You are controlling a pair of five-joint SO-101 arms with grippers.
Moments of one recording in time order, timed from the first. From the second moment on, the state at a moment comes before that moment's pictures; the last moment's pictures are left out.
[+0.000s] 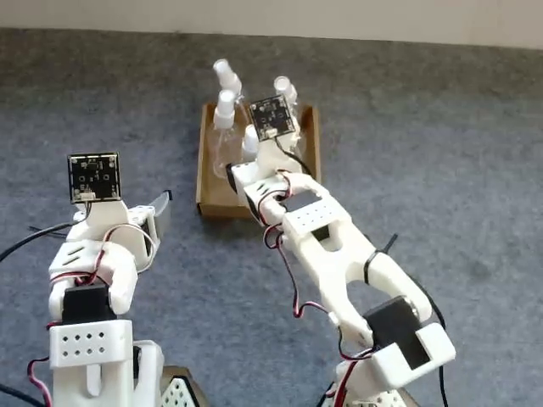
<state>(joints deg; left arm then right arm) -13.4 -70.2 67.3 47.0 2.4 -31.4 0.3 32.7 12.2 -3.6</state>
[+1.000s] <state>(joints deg) -13.4 -70.2 70.6 42.8 2.4 -33.5 1.5 23.8 20.6 -3.6</state>
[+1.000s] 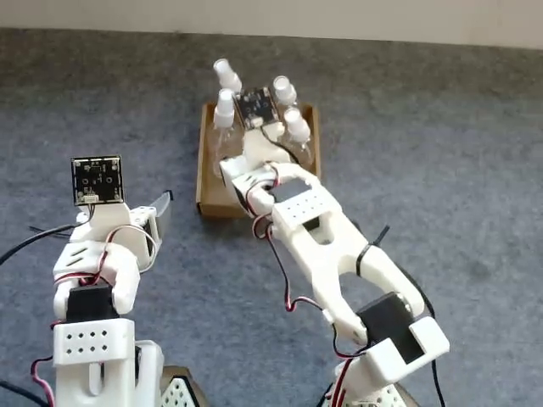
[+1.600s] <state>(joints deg) -13.3 -70.2 70.6 42.8 2.4 -33.5 1.5 -12.5 55.1 -3.6</state>
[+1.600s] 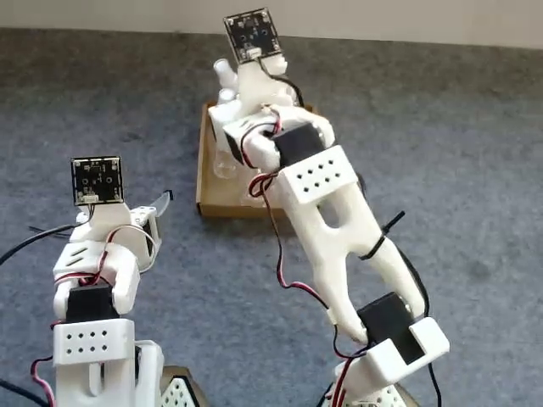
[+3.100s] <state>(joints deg) -13.7 -102.5 82.8 54.2 -8.3 -16.5 -94.3 80.6 63.4 12.4</state>
